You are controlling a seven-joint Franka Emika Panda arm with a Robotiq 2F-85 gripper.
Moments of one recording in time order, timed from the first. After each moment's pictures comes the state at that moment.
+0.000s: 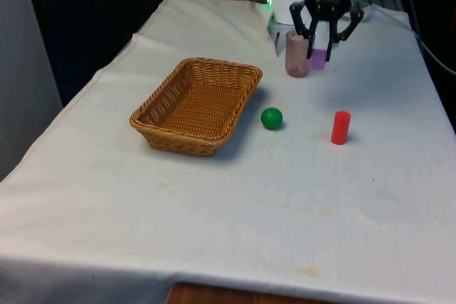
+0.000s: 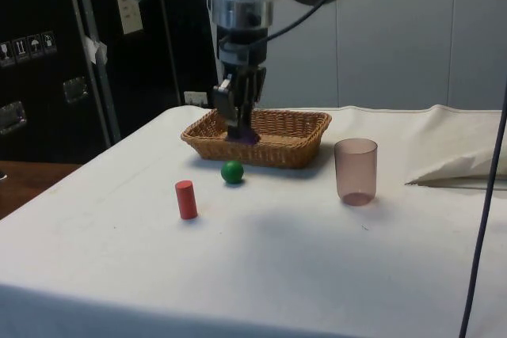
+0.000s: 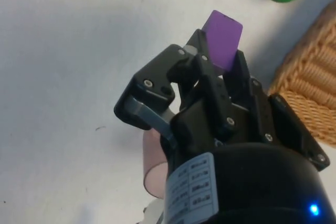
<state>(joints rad) 0.26 0.04 -0.12 -2.48 -0.20 2.69 0.44</state>
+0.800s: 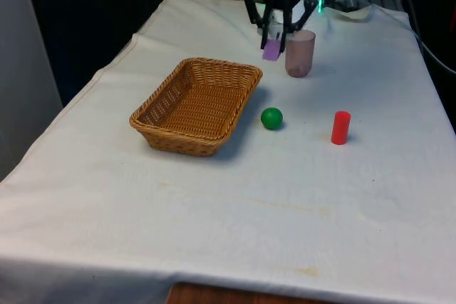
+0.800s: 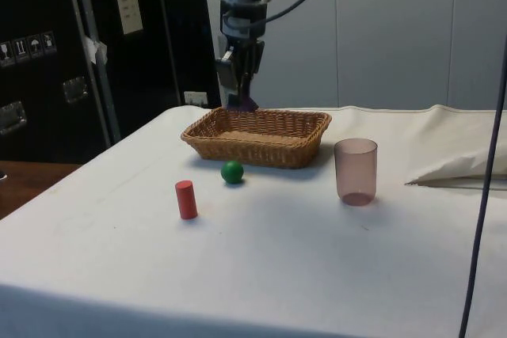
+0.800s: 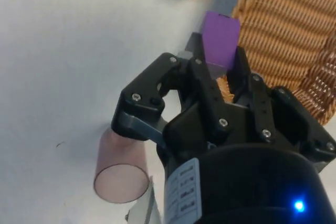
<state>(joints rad) 0.25 0.03 -0.28 -2.43 -0.20 2.67 0.26</state>
